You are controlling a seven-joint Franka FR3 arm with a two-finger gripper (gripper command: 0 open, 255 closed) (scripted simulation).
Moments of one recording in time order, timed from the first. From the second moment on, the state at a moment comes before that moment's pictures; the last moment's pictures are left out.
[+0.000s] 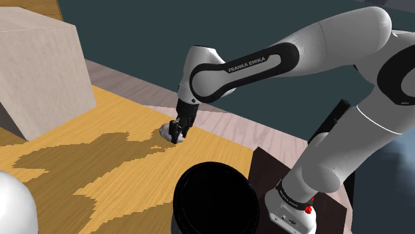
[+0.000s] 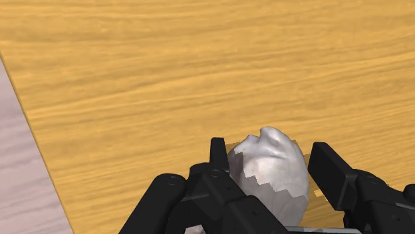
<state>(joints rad) 0.07 -0.12 0.37 -2.32 0.35 2.23 -0.01</state>
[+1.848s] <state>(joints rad) 0.06 -0.23 0.34 -2.08 0.32 1.88 0.06</state>
